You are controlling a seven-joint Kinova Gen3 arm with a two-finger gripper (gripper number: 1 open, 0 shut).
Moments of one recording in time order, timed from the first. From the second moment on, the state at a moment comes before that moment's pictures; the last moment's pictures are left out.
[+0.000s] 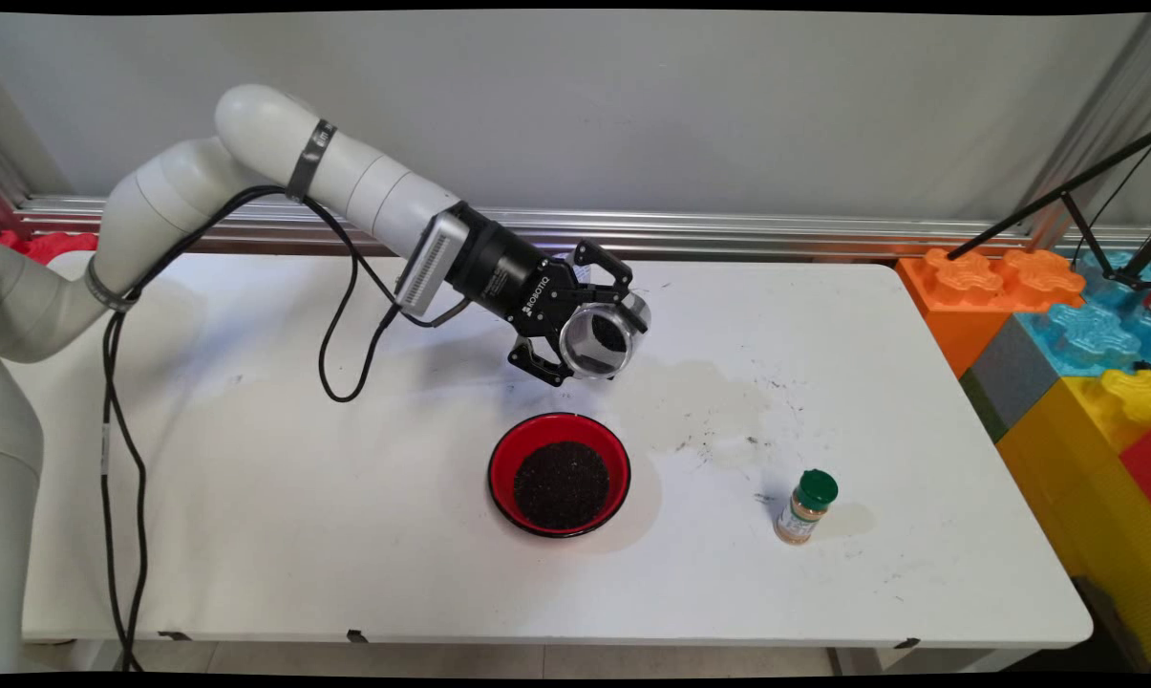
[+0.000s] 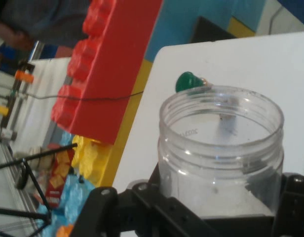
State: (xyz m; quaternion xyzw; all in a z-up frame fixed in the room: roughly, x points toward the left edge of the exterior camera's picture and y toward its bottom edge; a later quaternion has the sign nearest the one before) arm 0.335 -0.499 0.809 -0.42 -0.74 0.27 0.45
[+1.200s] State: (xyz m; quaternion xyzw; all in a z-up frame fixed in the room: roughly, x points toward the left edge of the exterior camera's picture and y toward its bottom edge) arm 0.347 -0.515 0.787 -0.63 -0.61 0.35 0.33
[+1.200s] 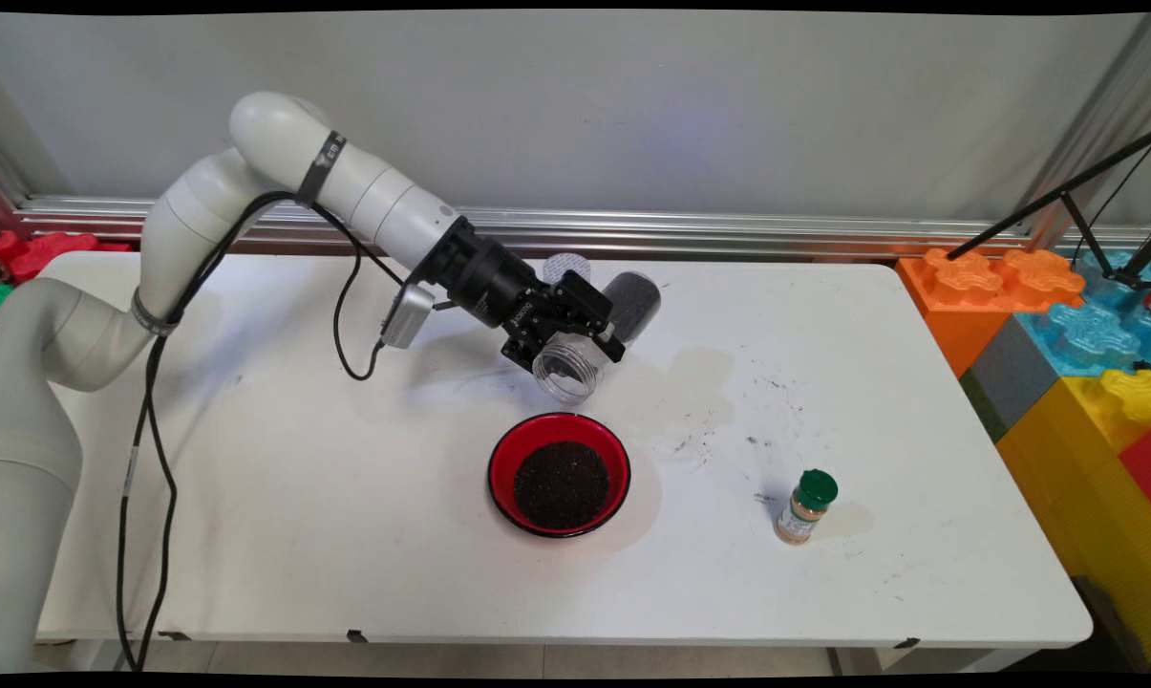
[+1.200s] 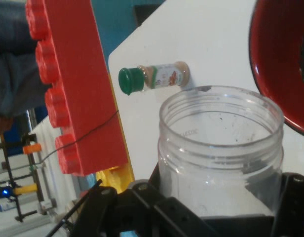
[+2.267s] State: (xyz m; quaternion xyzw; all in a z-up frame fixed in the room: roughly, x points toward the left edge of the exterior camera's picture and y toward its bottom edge) arm 0.350 -0.509 0.768 -0.70 -0.52 0.41 0.26
